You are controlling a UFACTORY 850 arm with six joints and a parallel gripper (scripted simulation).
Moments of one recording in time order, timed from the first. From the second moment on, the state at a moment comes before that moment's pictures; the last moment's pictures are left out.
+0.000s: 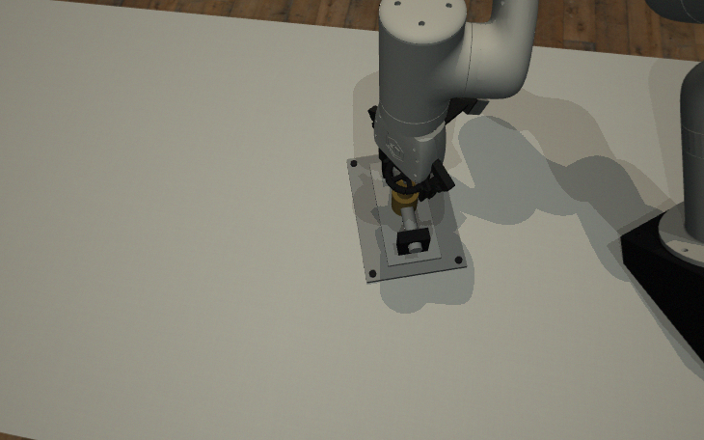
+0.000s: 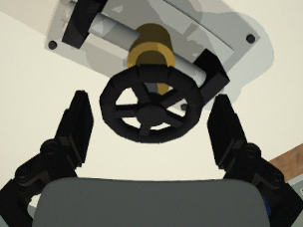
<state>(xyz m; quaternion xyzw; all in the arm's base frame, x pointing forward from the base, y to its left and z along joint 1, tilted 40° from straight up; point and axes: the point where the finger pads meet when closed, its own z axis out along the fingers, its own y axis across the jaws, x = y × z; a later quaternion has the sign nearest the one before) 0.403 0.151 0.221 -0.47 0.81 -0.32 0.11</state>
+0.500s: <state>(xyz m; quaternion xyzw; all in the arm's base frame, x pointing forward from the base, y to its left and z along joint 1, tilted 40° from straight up) 0.408 0.147 0.214 -0.47 0.81 -0.32 0.11</state>
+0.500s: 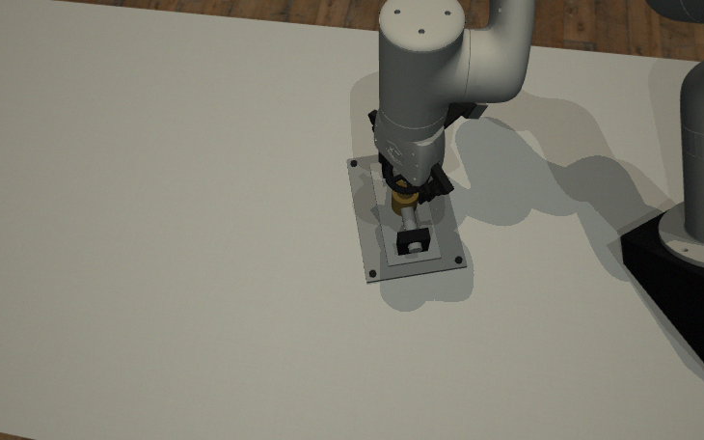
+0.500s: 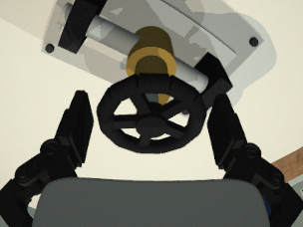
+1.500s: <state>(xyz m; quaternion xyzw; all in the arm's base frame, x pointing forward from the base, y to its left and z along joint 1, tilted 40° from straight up) 0.408 0.146 0.213 -0.47 0.81 -0.32 0.11</state>
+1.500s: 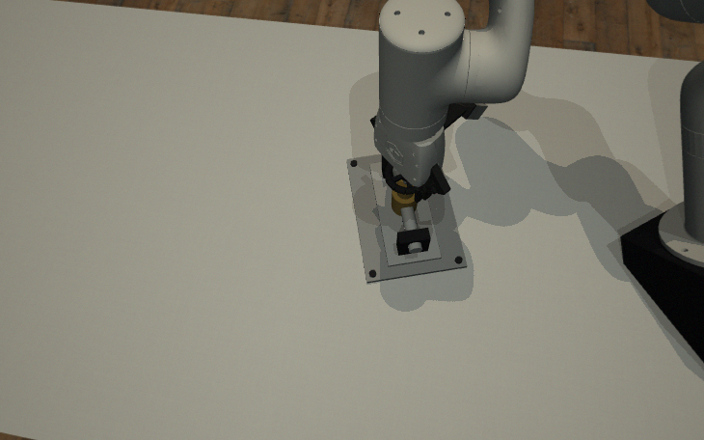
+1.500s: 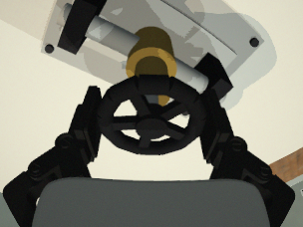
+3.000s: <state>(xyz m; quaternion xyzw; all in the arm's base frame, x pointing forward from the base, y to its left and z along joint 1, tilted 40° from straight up) 0.408 0.146 0.213 -0.46 0.82 -0.32 0.12</state>
